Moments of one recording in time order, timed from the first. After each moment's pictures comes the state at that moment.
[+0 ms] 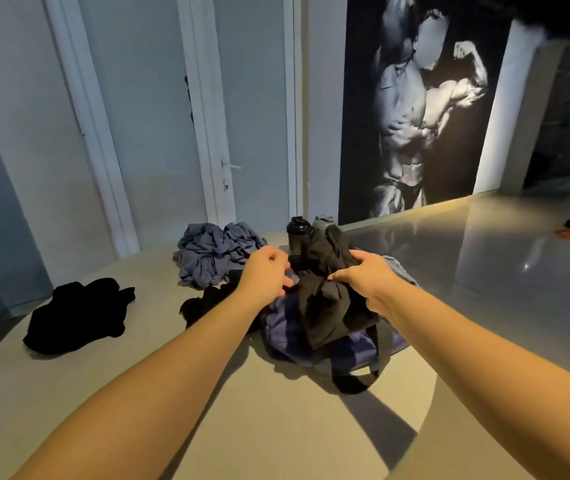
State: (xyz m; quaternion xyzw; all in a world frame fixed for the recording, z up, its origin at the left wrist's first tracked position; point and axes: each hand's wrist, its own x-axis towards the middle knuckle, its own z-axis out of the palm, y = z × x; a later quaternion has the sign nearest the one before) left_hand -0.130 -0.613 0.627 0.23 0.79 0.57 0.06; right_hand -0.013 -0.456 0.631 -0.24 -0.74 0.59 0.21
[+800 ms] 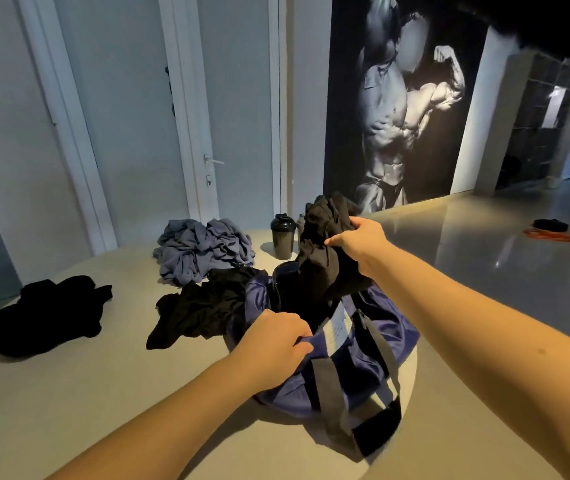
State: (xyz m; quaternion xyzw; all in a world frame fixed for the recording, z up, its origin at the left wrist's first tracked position) left_hand -0.048 -0.642 0.577 0.53 0.83 0.16 -0.06; right_hand -0.021 -0.434 0.678 -0.25 -0.73 0.57 0.30
